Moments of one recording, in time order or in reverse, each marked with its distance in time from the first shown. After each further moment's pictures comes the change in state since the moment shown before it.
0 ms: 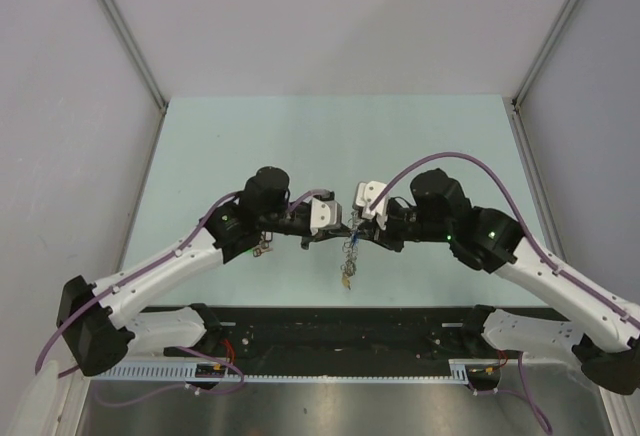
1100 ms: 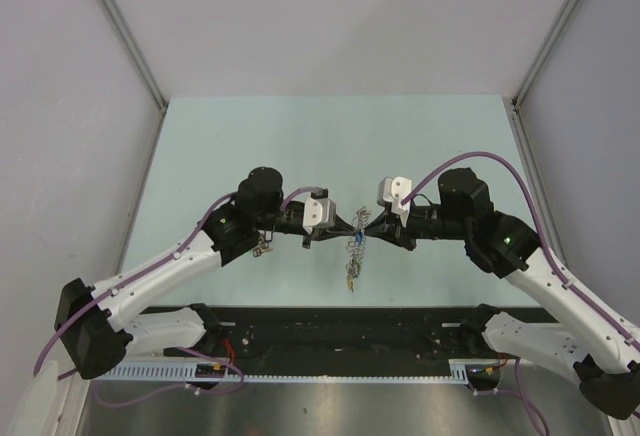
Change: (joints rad) left arm 0.006 -0.026 -0.043 0.175 0.088 -0.092; right arm -0.172 -0.125 -0.104 0.104 -0.269 0.014
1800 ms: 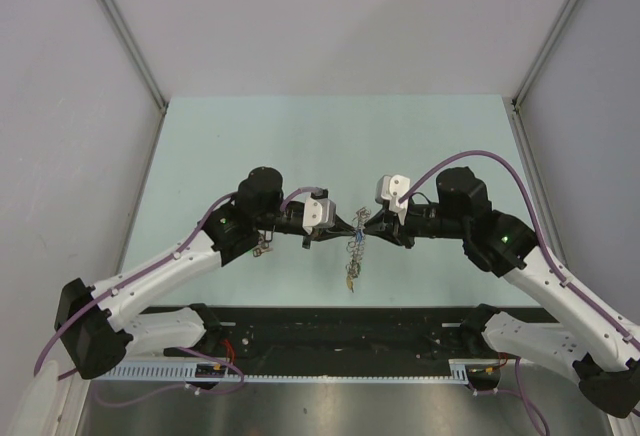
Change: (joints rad) left arm 0.000 0.000 0.000 0.000 0.006 0.000; right arm -0.002 0.011 0.000 0.016 0.026 0.002
